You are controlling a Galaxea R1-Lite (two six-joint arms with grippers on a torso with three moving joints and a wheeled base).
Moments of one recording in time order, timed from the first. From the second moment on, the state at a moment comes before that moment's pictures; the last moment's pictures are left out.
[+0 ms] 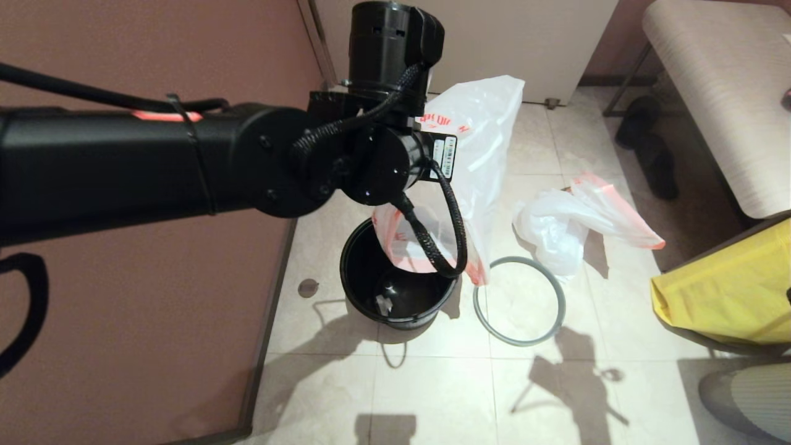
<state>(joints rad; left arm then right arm) -0.83 1.97 -1.85 0.13 0.64 -0.03 -0.06 1.27 -1.57 1.19 0.51 0.54</state>
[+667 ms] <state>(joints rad) -0.80 1.73 -1.96 0.70 0.31 -0.37 -0.09 1.15 -1.48 1.31 0.43 0.57</state>
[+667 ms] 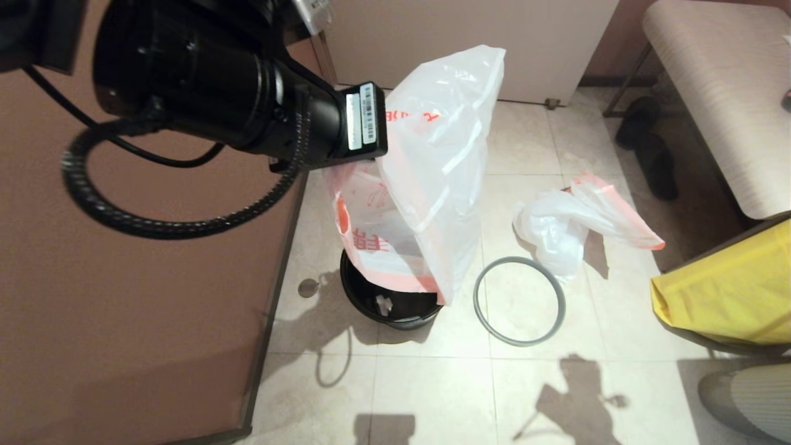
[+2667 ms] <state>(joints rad) -0.19 1.58 -1.71 0.21 -0.89 -1.11 -0.11 1.10 -1.10 1.09 0.43 0.57</state>
